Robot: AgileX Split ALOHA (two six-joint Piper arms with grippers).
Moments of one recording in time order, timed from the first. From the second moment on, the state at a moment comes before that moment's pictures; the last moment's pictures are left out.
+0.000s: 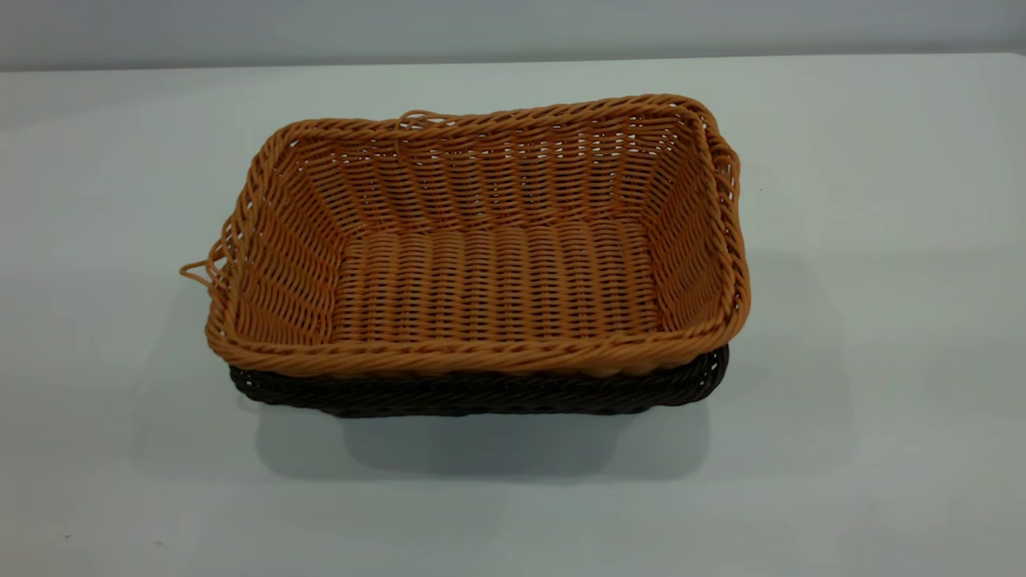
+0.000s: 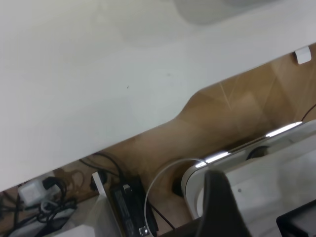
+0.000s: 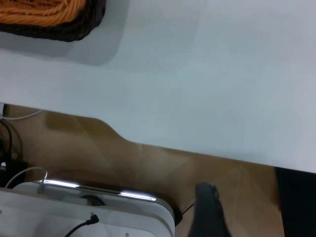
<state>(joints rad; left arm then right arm) -0.26 0.45 -0.49 -0.11 1.10 0.11 0.31 0.52 -0.46 0.04 1.10 0.10</state>
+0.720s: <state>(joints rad) -0.07 0.27 -0.49 -0.12 1.10 0.11 0.15 0.16 -0.46 0.06 1.12 0.10</state>
